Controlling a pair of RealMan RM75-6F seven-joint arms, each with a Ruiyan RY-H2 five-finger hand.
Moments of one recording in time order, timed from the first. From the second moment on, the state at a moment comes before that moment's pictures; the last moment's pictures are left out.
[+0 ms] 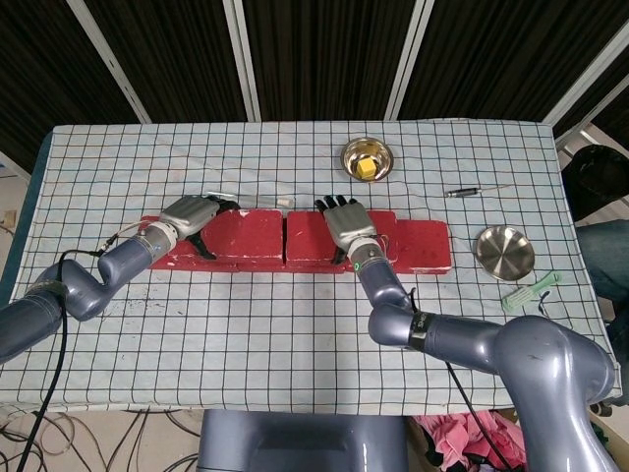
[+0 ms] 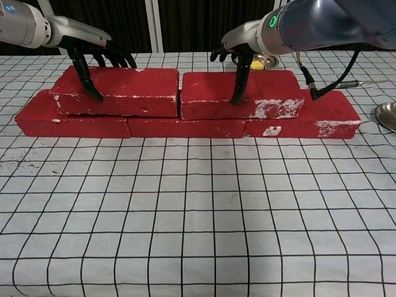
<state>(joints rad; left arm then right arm) -1.13 -1.33 -0.03 -1.07 1.46 0.38 -0.58 1.43 -1.52 0.10 -1.32 -0.08 0.74 -0.66</state>
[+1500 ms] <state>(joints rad) -1.12 -1.33 -0.04 -1.08 1.44 0.37 -0.54 1.33 -1.35 0.18 -1.50 -0.18 0.85 -0.59</state>
